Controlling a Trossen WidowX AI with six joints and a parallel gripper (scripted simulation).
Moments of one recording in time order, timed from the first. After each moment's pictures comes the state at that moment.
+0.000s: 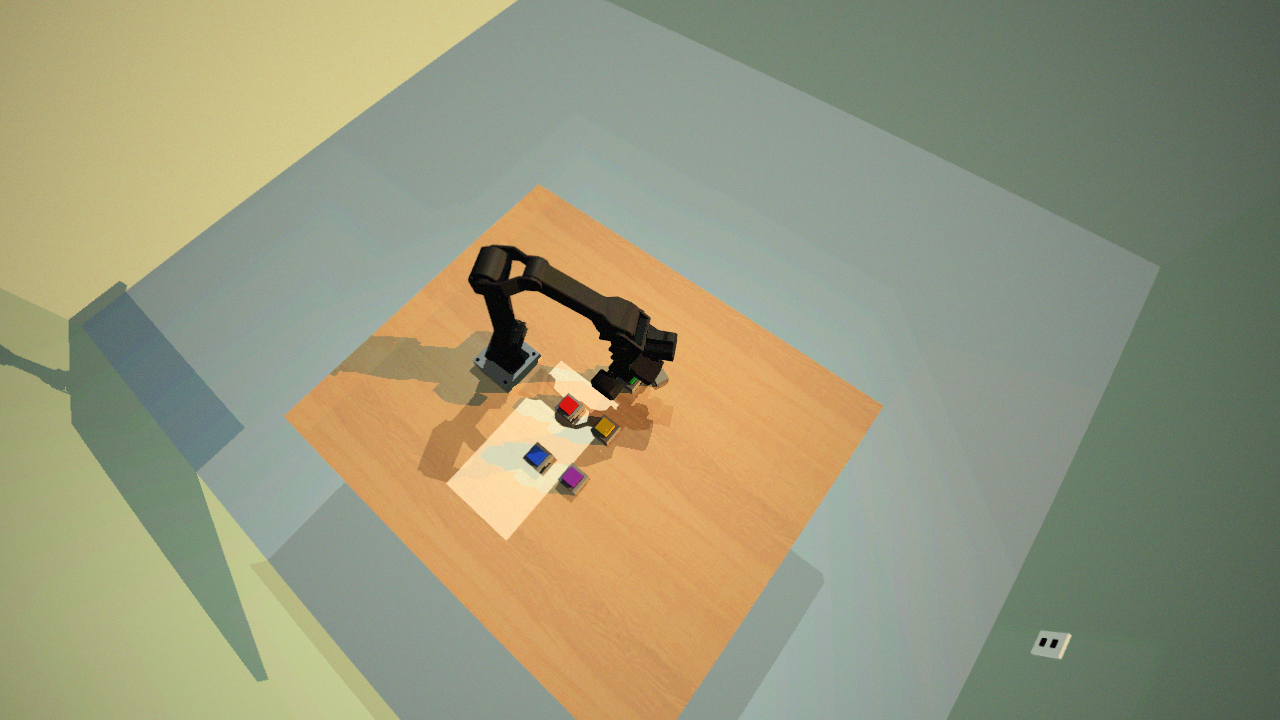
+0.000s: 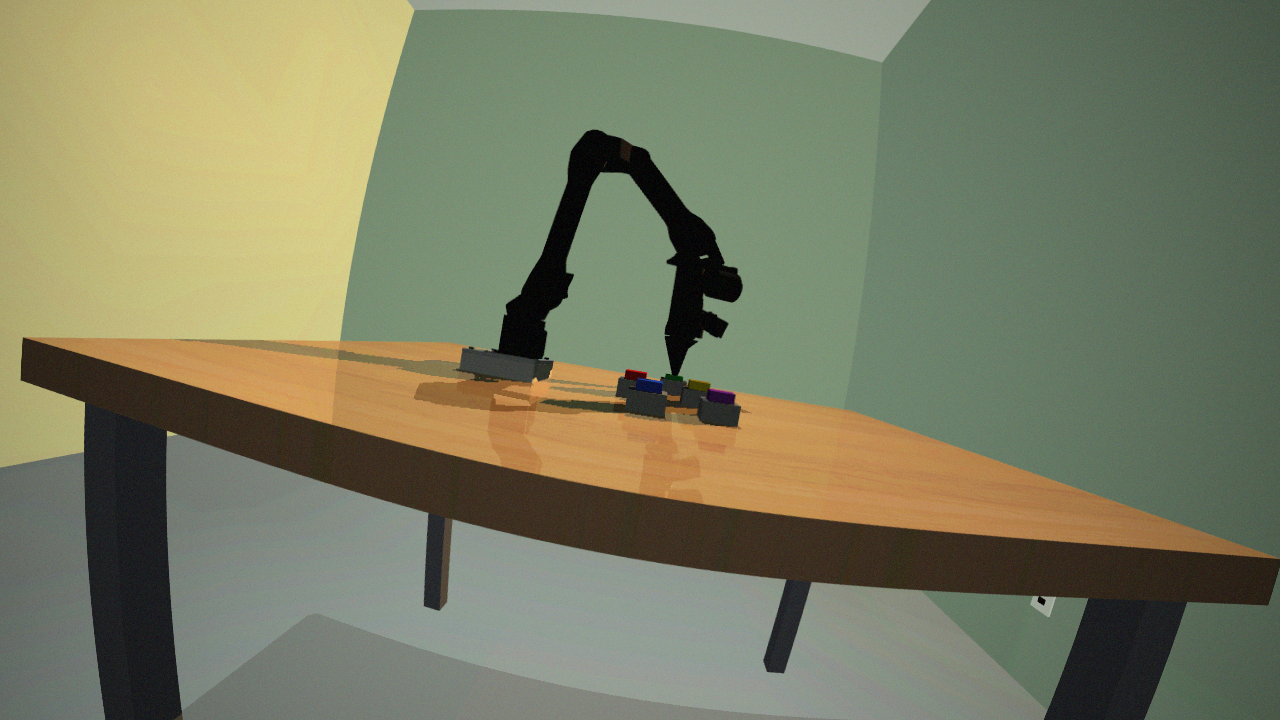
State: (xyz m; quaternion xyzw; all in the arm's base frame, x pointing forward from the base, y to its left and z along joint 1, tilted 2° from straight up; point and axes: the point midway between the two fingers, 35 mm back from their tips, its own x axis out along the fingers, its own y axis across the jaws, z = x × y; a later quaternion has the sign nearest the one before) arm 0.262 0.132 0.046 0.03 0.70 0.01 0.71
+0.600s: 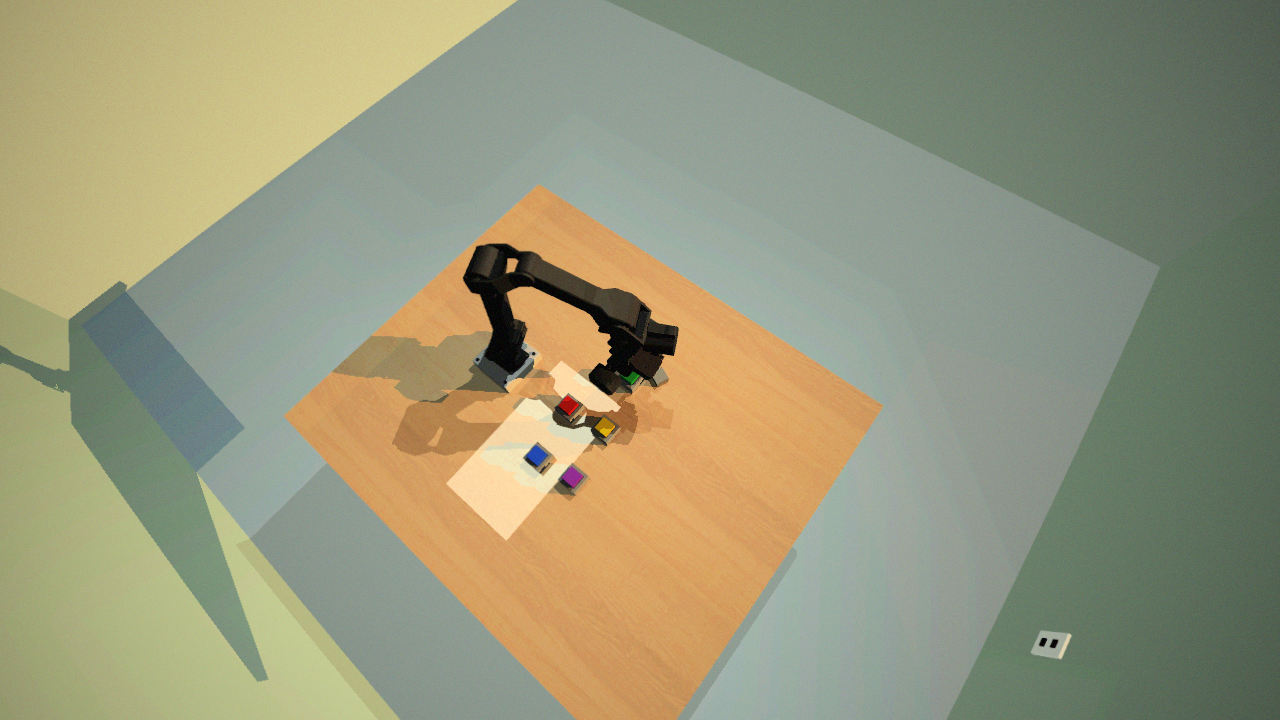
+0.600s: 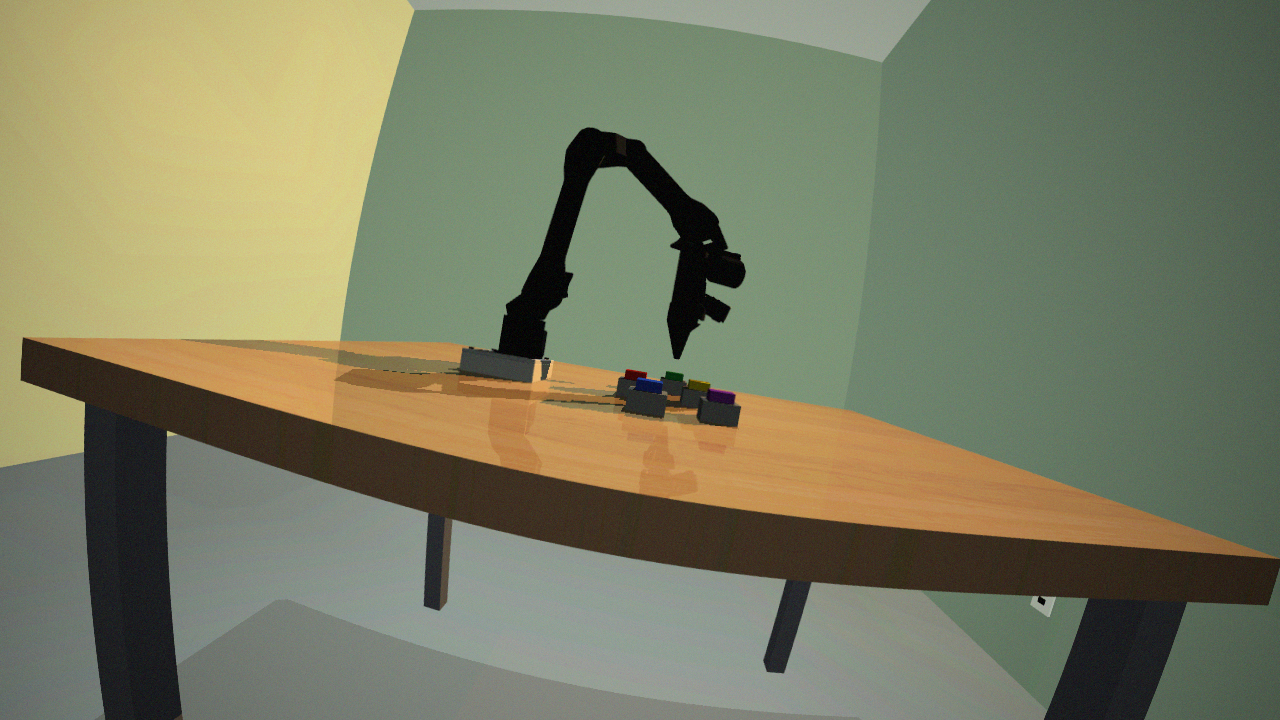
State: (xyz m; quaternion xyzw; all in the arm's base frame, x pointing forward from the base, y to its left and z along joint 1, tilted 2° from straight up) arm 0.261 0.130 0.077 0.03 0.71 0.00 0.71
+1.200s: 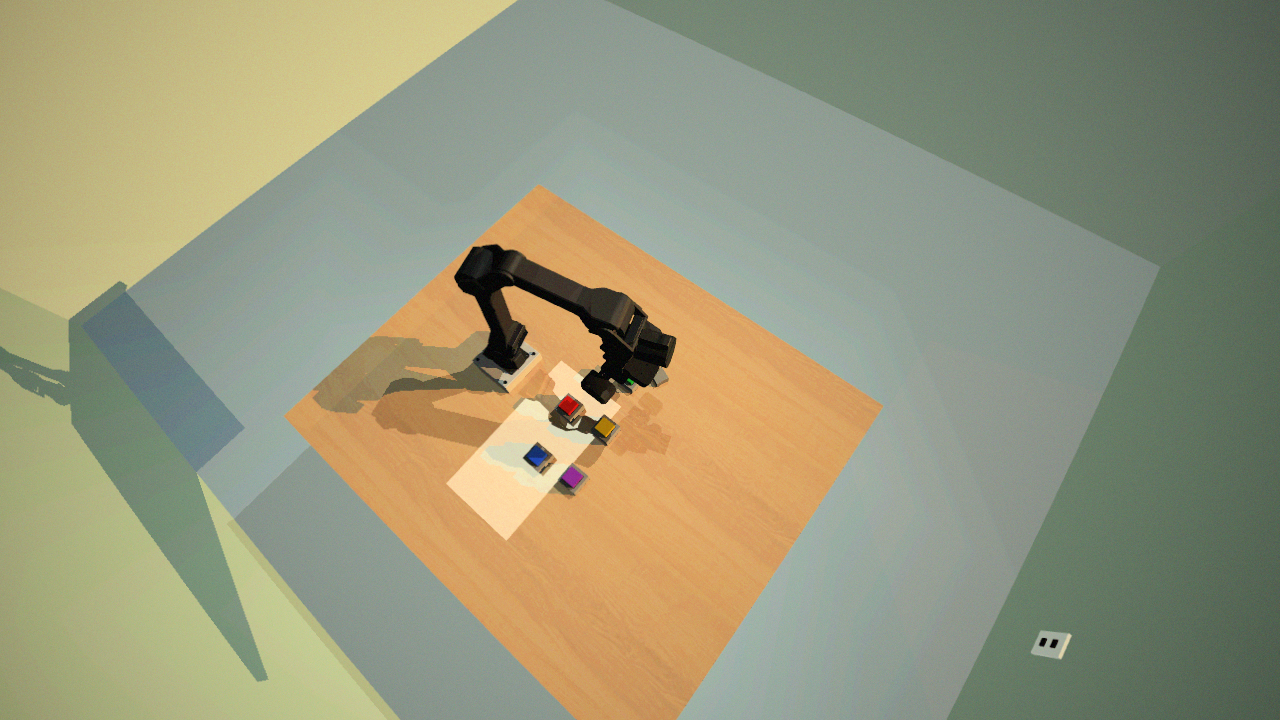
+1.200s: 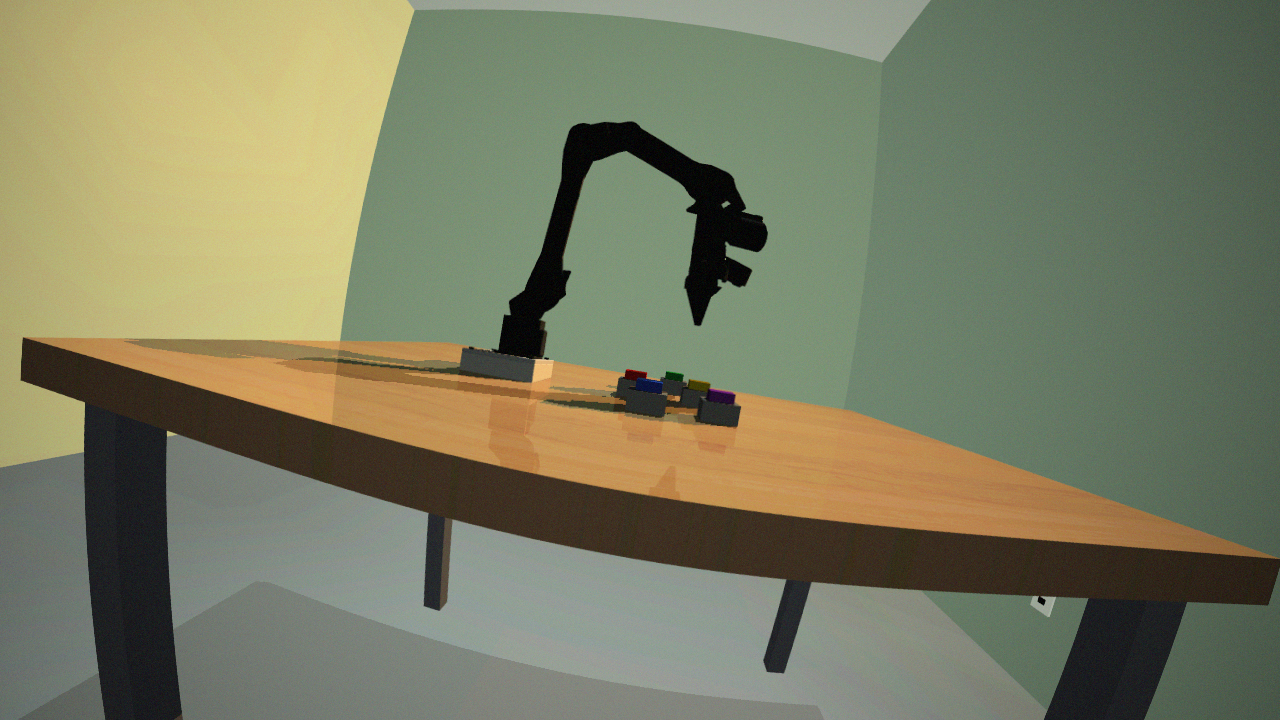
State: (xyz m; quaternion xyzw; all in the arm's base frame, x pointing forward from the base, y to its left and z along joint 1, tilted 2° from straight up) arm 0.283 0.091 0.140 0.03 0.70 0.00 0.72
